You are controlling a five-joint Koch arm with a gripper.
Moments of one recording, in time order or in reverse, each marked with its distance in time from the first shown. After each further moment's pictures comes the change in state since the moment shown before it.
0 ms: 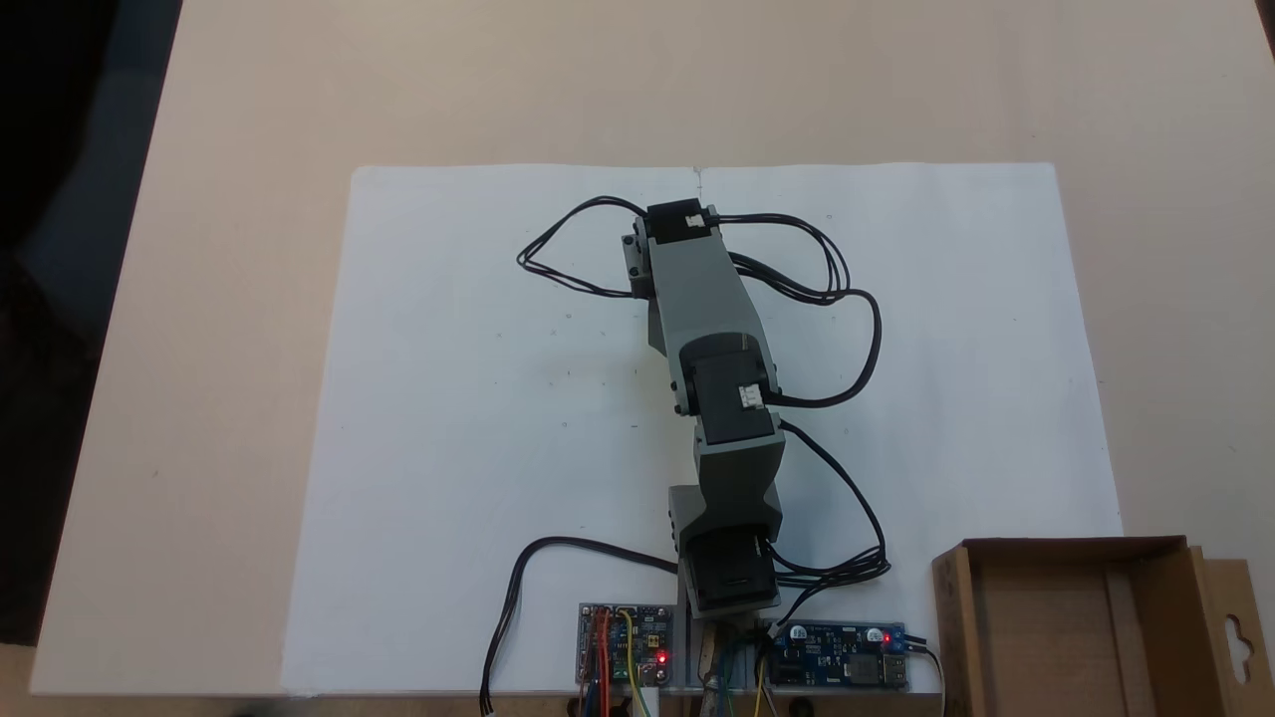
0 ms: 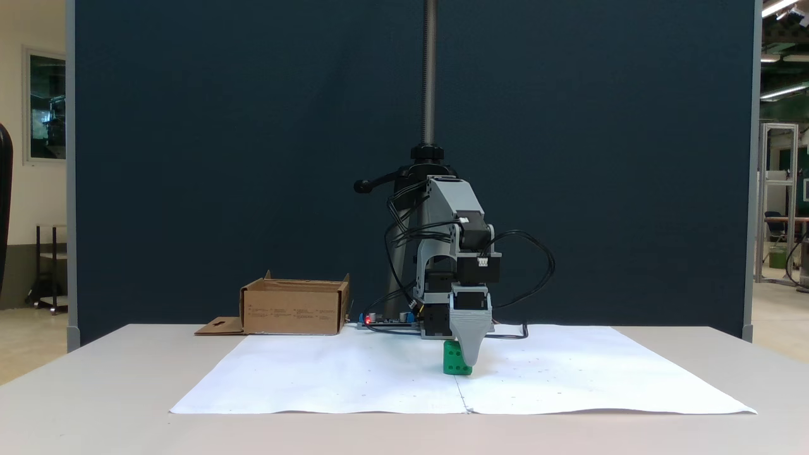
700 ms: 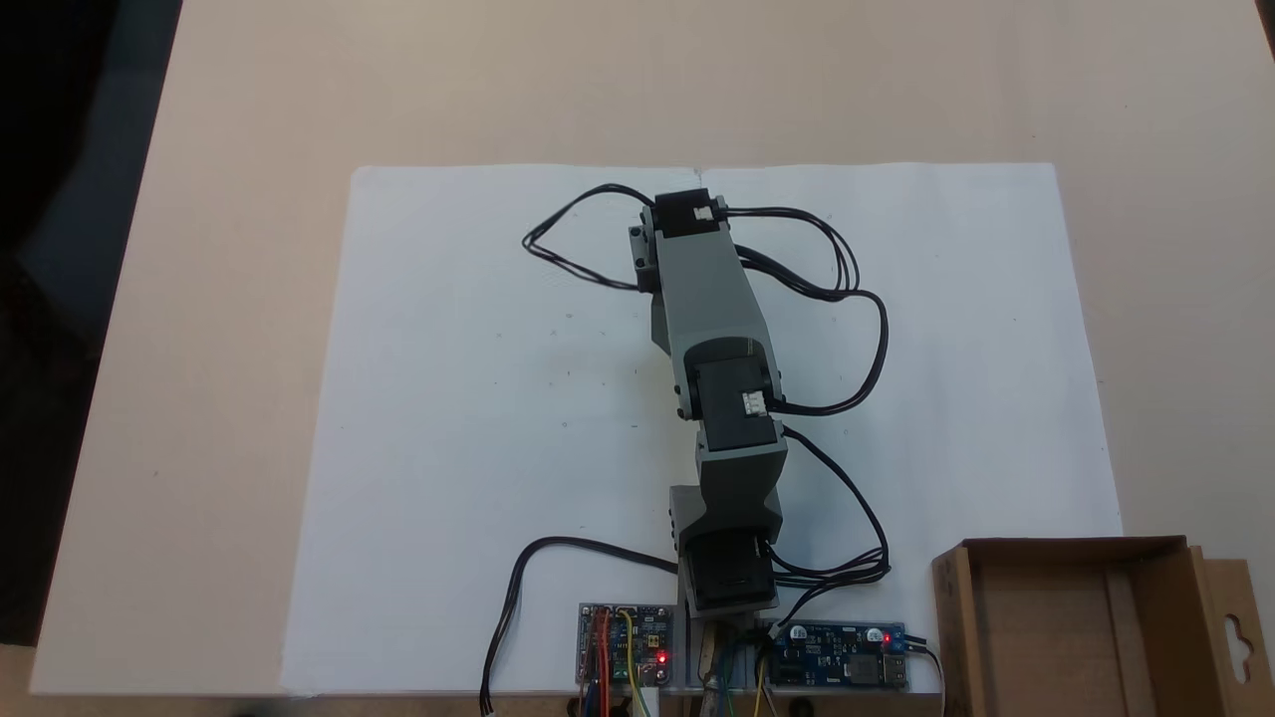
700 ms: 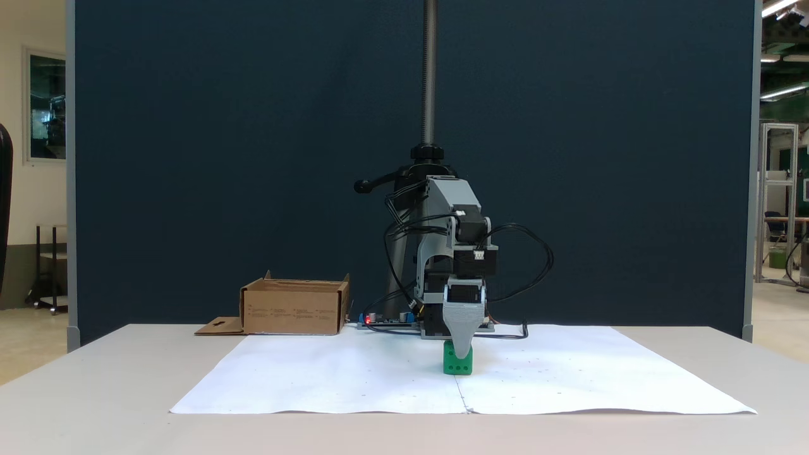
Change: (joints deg) arm 1.5 1.1 -1.9 6.1 4.5
